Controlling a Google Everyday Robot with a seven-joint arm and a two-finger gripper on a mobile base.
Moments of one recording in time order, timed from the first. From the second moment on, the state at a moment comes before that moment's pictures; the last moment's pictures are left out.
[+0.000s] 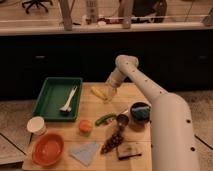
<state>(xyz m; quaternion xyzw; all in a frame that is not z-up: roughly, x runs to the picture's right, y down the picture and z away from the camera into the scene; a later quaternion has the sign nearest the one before) 0.025 0.024 0.933 -0.32 -0.22 0.02 0.92</state>
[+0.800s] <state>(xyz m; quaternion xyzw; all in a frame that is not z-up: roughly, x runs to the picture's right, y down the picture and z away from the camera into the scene) 0.004 0.030 0.966 -0.29 -0.23 0.08 0.92</state>
